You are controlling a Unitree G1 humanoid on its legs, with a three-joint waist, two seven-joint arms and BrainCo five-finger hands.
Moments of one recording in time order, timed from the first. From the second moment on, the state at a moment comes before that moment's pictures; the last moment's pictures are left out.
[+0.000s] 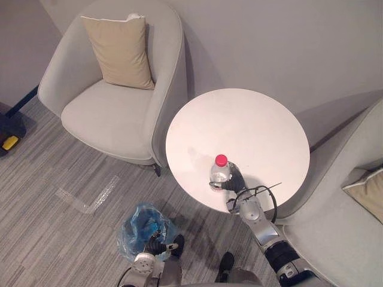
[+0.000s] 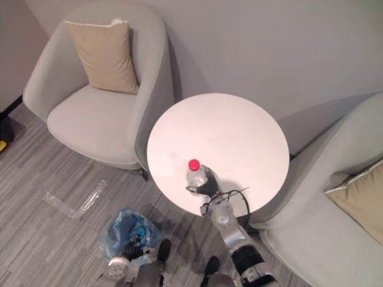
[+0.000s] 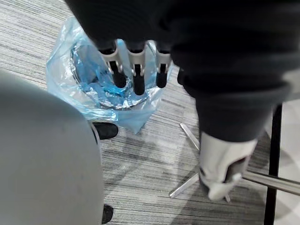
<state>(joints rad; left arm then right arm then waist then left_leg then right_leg) -0.02 0.09 -0.15 1.05 0.08 -0.14 0.11 -0.27 -0.16 0.29 0.49 -0.19 -0.17 -0.25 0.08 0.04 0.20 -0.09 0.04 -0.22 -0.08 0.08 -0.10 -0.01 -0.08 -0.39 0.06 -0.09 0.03</state>
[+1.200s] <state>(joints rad) -0.02 0.09 -0.23 1.10 0.12 -0.11 0.05 0.17 -0.16 0.11 0.02 -0.24 -0.18 -0.16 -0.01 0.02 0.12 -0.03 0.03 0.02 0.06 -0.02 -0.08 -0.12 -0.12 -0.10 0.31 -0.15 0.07</state>
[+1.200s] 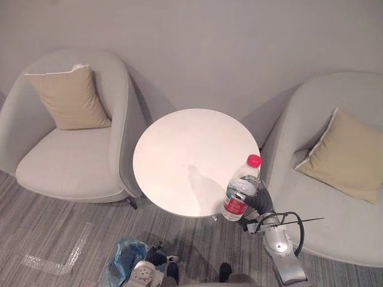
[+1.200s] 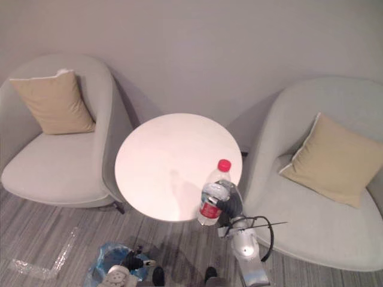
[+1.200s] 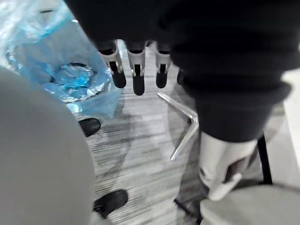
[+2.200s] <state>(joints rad) 0.01 0.10 -0.22 1.05 0.14 -0.10 0.08 0.16 -0.09 0.01 0.13 -0.23 -0.14 -0.22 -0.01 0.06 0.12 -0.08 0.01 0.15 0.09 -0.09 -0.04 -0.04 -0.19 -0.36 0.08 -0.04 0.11</state>
